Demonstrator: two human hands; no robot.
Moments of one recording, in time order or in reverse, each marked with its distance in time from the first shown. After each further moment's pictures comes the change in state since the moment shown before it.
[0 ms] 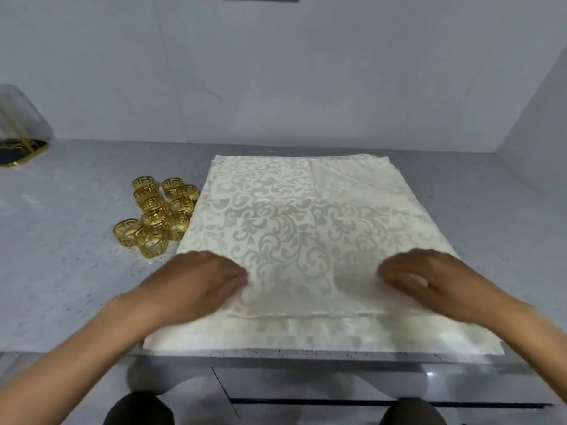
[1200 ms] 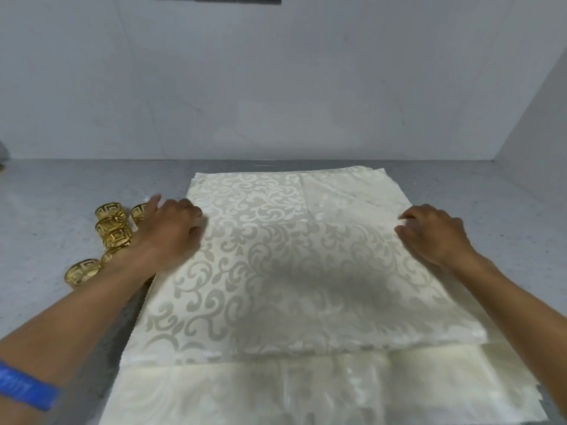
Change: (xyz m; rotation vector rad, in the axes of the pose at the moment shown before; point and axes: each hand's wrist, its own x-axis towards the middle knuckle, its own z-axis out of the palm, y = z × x) left_hand 0.120 -0.112 -0.006 0.266 0.337 -0.316; right_hand 0.107 0.096 -0.003 -0.133 0.235 0.695
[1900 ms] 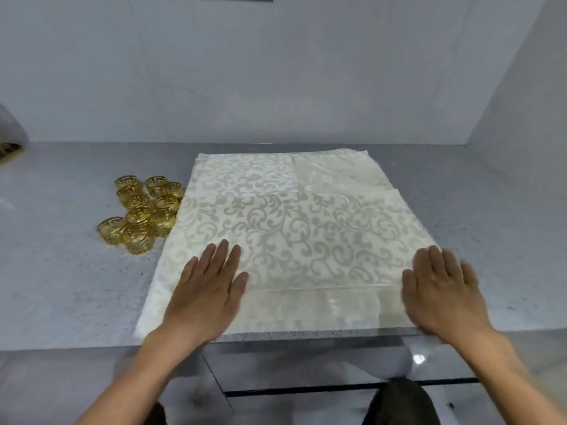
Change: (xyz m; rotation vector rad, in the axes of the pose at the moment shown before) left_hand -0.168 0.113 -0.016 -0.235 -0.382 -0.101; right_hand -0.199 0.008 -0.002 -0.188 -0.037 0.133
